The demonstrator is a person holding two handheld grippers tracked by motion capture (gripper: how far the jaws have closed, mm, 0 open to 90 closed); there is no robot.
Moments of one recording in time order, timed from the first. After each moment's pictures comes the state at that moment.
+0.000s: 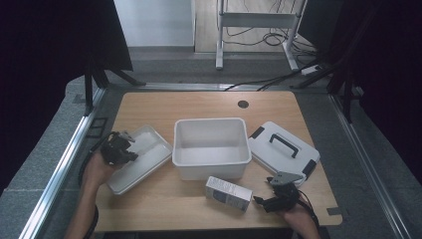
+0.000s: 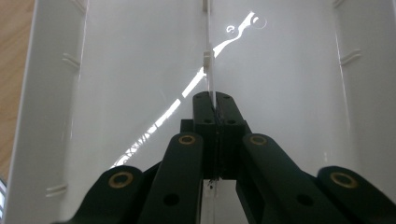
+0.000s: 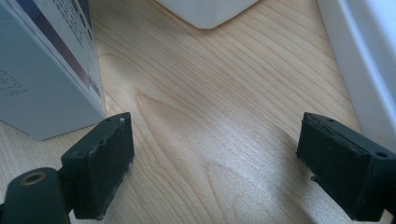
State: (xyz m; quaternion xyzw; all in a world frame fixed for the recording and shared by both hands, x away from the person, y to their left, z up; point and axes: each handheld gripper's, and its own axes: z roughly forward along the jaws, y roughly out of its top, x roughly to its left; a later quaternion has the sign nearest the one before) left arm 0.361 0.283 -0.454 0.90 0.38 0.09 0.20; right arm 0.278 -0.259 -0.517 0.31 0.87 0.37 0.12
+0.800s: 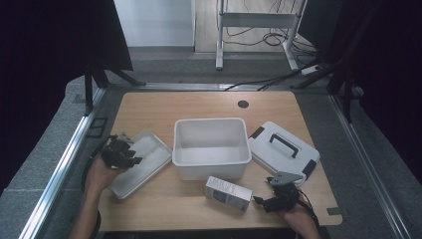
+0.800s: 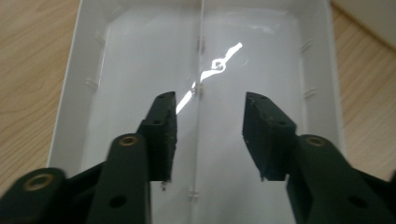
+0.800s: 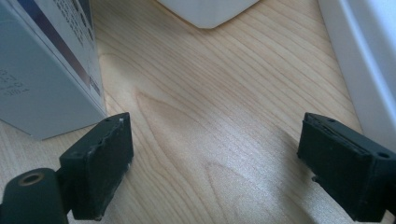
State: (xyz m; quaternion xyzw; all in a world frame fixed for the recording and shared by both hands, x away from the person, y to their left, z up) left arm 0.350 0.282 -0.456 0.87 0.41 0.12 0.24; right arm 0.278 -0.259 -0.517 0.30 0.87 0.37 0.12
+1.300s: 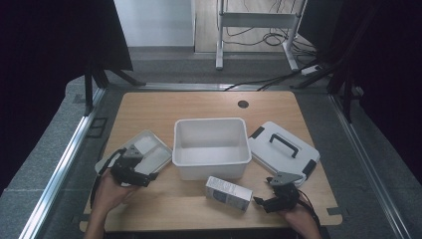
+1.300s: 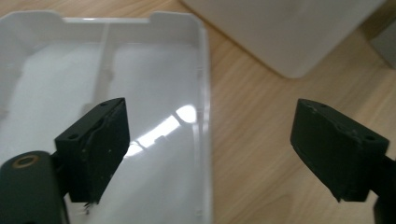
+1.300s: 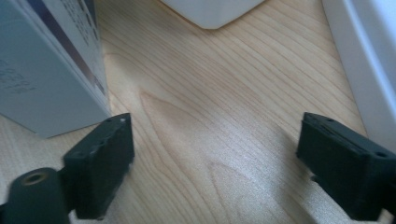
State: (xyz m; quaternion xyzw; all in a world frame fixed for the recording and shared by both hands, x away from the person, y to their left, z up) left arm 0.296 0.234 -0.454 0.86 0.39 0.12 0.31; right arm 0.278 -0.259 -0.516 0.30 0.87 0.37 0.12
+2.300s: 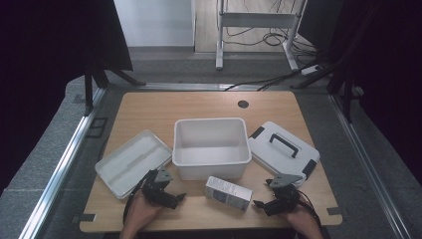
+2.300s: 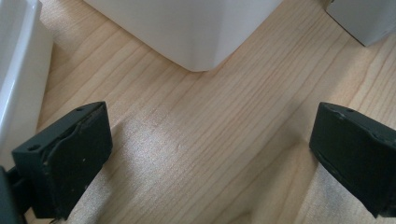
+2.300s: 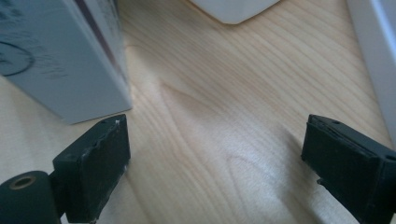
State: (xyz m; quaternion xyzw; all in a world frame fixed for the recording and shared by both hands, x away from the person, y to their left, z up) left arm 0.276 0.164 -0.521 0.87 0.35 0.11 0.34; right arm 0.274 -0.259 -0.515 0.28 0.88 0.37 0.10
